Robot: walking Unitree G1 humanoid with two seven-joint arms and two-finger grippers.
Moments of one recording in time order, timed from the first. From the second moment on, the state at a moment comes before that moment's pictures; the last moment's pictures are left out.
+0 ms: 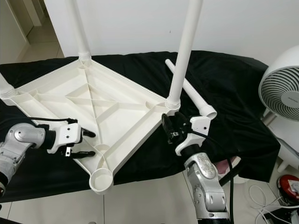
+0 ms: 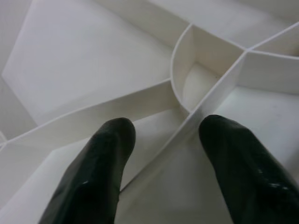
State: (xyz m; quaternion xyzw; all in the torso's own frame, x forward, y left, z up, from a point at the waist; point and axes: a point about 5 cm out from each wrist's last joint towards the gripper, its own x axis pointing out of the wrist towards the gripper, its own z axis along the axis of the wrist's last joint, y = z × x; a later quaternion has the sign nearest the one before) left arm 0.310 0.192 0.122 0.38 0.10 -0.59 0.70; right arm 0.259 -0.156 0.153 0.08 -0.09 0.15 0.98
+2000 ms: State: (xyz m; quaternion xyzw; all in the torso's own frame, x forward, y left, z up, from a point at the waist) left arm 0.289 0.070 0.185 0.04 -0.12 -0.56 0.82; right arm 0.280 -0.146 0.147 0.05 -0.08 0.01 1.00
